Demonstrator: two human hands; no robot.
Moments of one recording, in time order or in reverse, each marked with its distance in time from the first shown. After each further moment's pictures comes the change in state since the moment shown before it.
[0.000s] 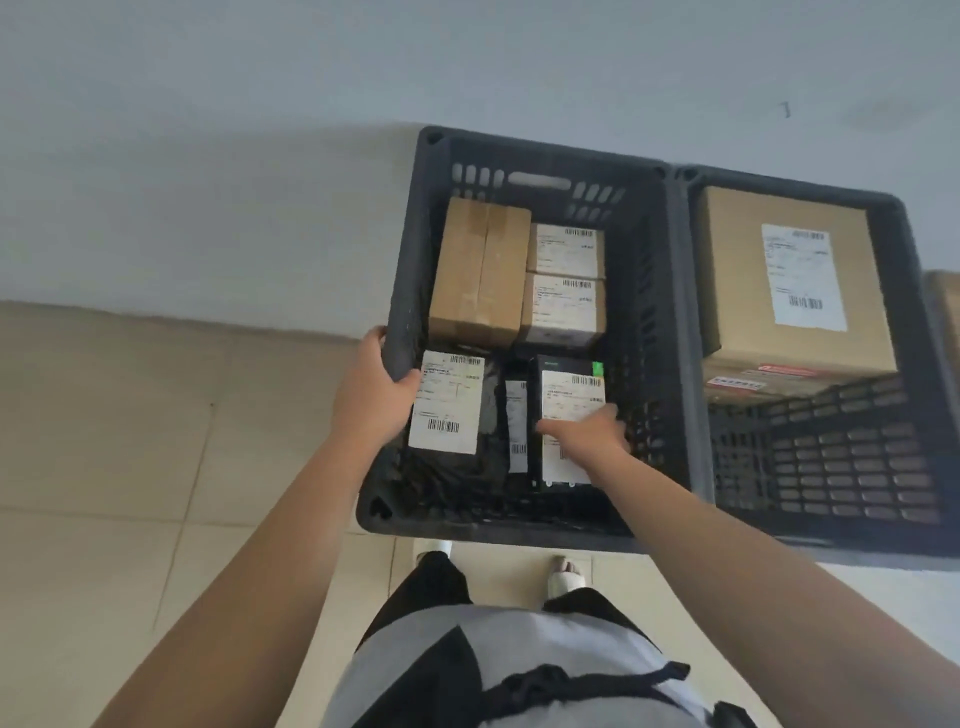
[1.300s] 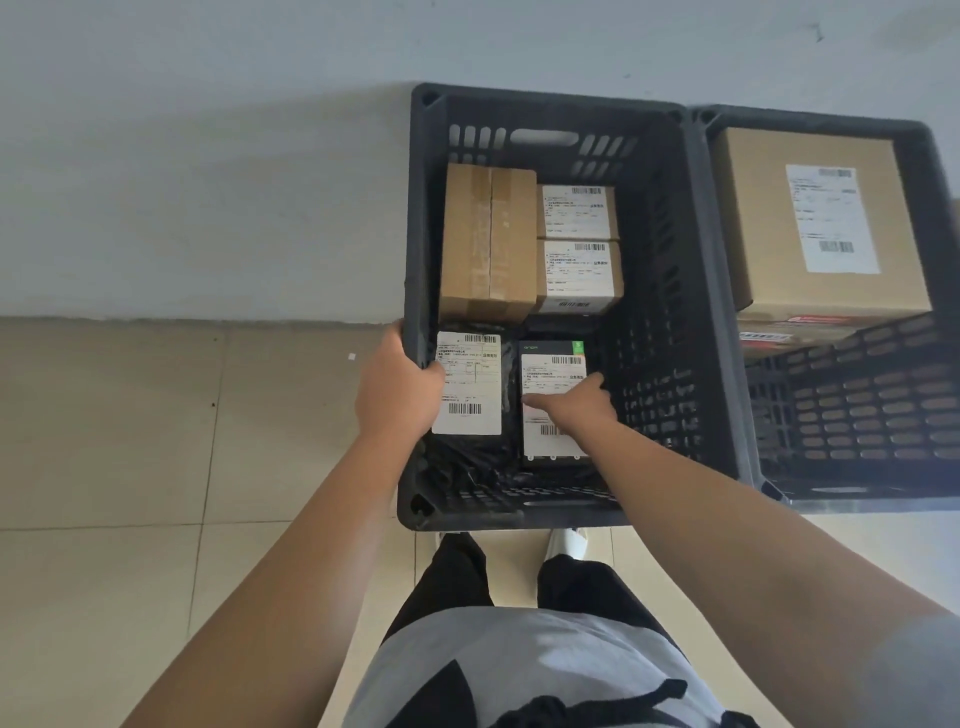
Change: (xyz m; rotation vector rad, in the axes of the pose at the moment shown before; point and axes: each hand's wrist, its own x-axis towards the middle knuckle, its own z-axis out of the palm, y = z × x) left_hand 0.005 -0.002 0.001 0.087 -0.010 -0.005; right_hand 0.012 -0.024 0.052 -0.050 -0.003 0.082
